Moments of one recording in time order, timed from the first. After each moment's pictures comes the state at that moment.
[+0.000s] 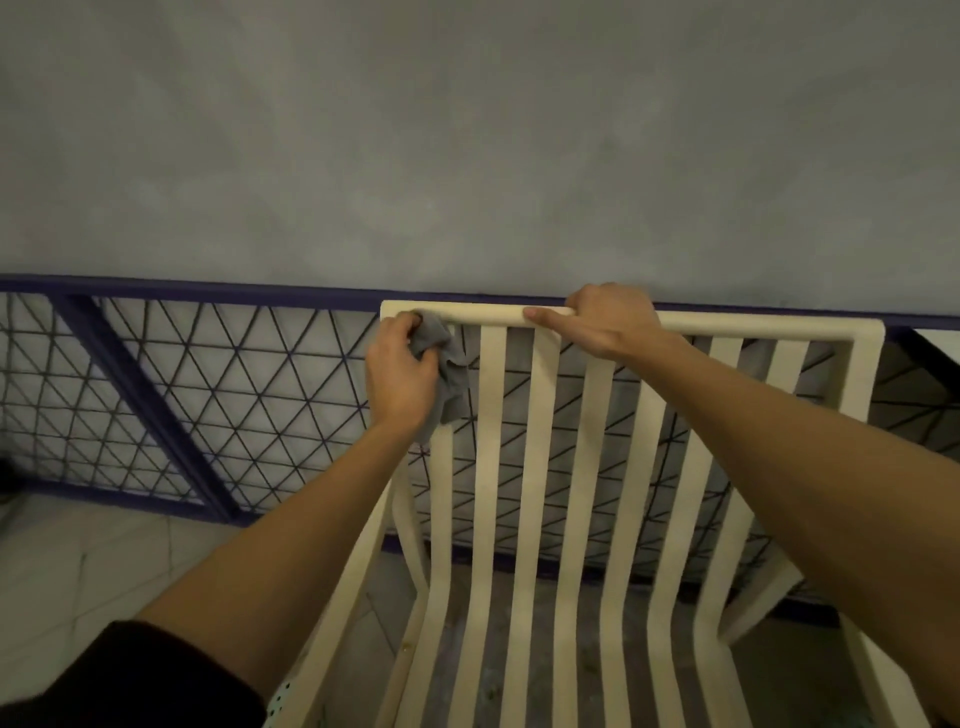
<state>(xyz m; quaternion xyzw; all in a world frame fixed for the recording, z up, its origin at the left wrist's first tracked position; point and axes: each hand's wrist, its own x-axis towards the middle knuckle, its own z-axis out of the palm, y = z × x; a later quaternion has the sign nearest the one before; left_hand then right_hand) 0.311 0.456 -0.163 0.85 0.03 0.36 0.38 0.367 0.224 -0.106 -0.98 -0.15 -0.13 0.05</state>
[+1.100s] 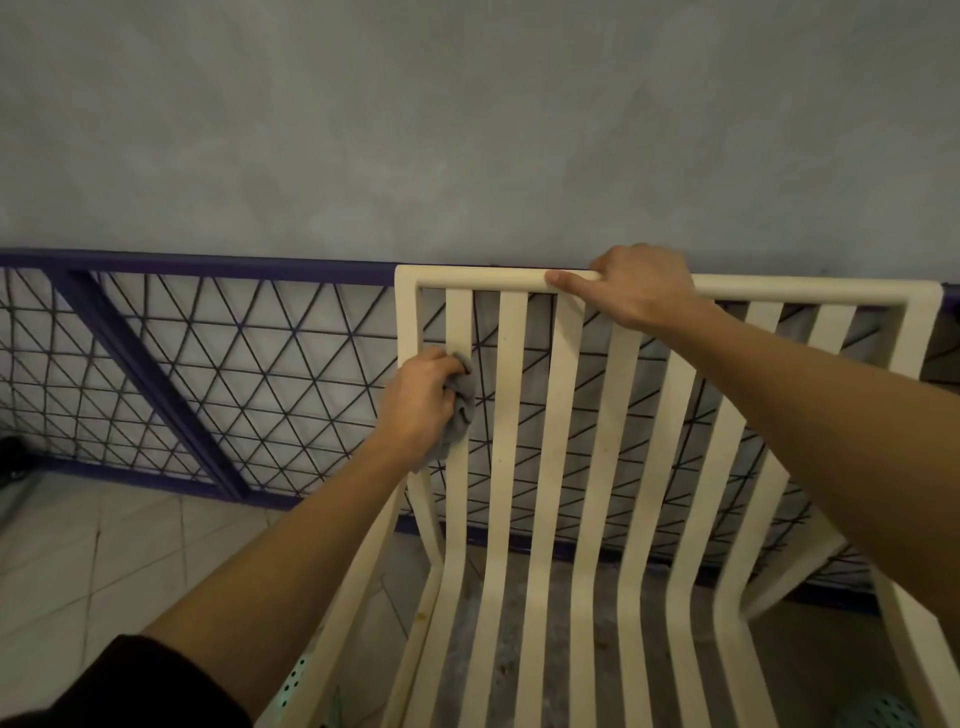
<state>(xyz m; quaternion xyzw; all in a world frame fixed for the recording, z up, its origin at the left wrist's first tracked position) 0.305 0.472 -0.210 0.95 -0.10 0.22 0.20 0.390 0.219 -0.115 -0.97 -0.16 -0.19 0.01</state>
